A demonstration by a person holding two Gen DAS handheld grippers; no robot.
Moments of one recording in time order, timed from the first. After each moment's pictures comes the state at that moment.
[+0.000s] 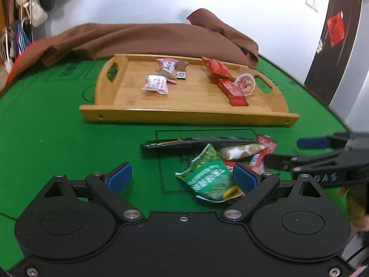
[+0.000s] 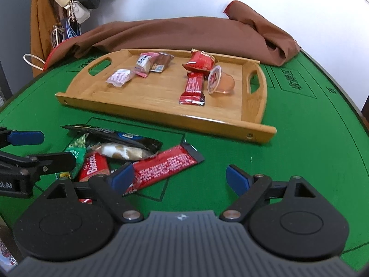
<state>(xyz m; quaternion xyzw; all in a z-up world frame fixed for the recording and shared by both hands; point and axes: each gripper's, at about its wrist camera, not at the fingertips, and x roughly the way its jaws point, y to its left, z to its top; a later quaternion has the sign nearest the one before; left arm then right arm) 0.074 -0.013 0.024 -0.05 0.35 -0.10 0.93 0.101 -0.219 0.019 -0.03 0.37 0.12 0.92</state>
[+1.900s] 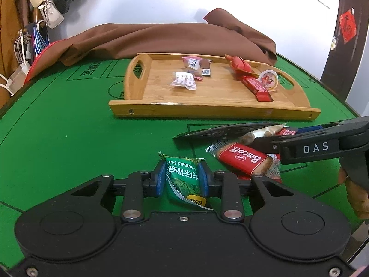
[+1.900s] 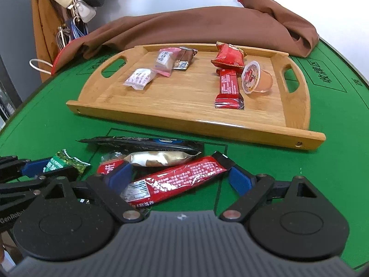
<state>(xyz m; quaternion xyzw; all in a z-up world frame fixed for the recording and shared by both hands) 0.066 0.010 0.015 -0.02 0.35 -0.05 0.94 0.133 -0.181 0.012 0.00 0.40 0.15 0.91</state>
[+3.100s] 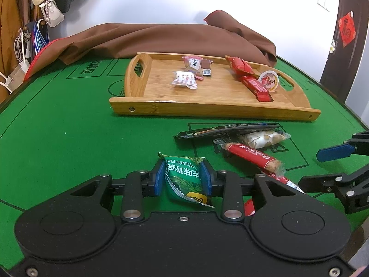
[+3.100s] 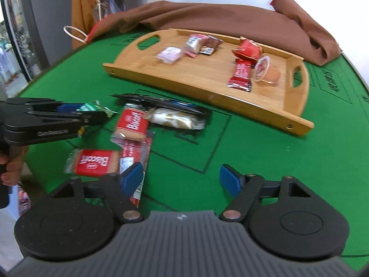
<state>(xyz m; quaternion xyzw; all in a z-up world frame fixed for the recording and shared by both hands) 0.065 0.012 0.009 -0.02 0.34 -0.06 0.94 0.082 -0.203 0.026 -0.07 0.41 0.23 0.88</state>
